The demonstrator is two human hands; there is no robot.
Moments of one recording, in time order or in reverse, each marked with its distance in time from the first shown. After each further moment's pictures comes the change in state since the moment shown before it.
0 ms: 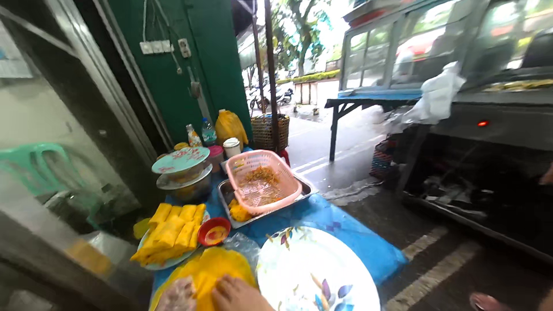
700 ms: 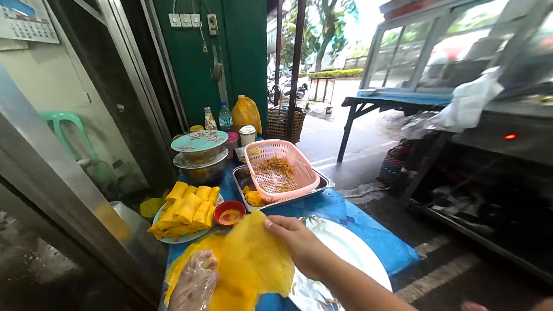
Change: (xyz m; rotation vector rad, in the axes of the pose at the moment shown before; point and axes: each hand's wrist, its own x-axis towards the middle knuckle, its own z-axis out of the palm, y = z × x) left_hand -0.009 0.007 0.012 -0.275 0.086 -0.153; right_hand -0.002 0.009 -0.129 1.124 0.242 0.335
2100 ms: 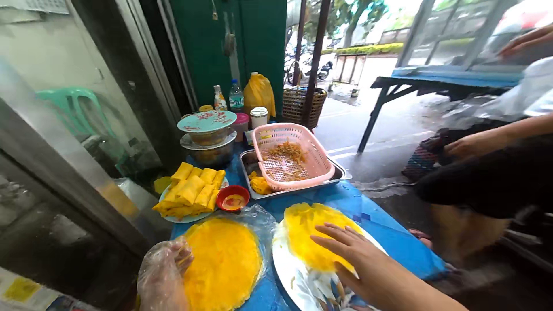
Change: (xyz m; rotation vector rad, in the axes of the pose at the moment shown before) left_hand 0.006 0.019 0.003 -0.028 0.475 0.048; right_hand -0.065 0.034 -0.101 -1.235 -0.122 -0.271
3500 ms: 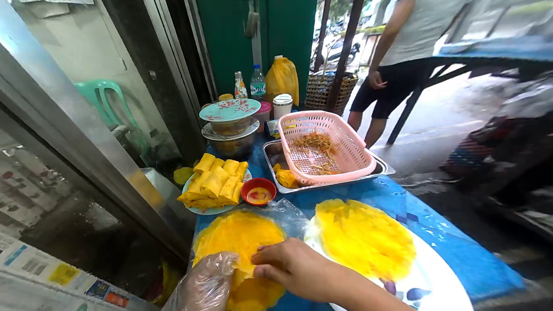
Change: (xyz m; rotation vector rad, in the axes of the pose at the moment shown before) left_hand -0.014 -0.014 -0.029 0.557 -0.385 0.252; right_hand 0.113 -0.091 0.062 0.358 -0.379 -0.177
